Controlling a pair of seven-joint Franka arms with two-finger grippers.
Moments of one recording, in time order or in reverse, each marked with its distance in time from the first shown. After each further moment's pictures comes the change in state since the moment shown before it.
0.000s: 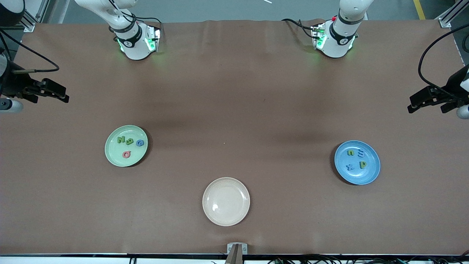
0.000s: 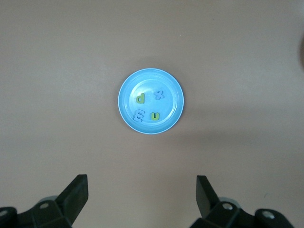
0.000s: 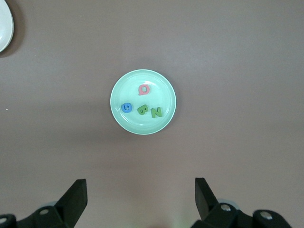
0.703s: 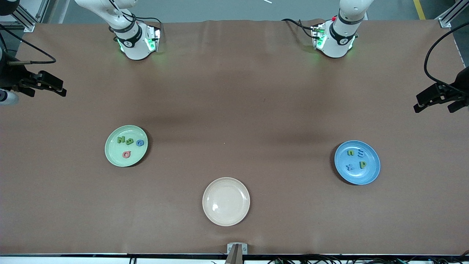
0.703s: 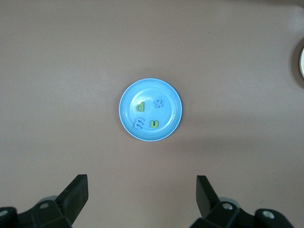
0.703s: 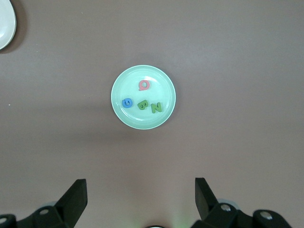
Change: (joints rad) left arm 0.001 0.000 0.003 0.044 -0.005 0.000 0.000; right arm 0.000 -0.026 0.001 -0.002 0.001 -0.031 0.000
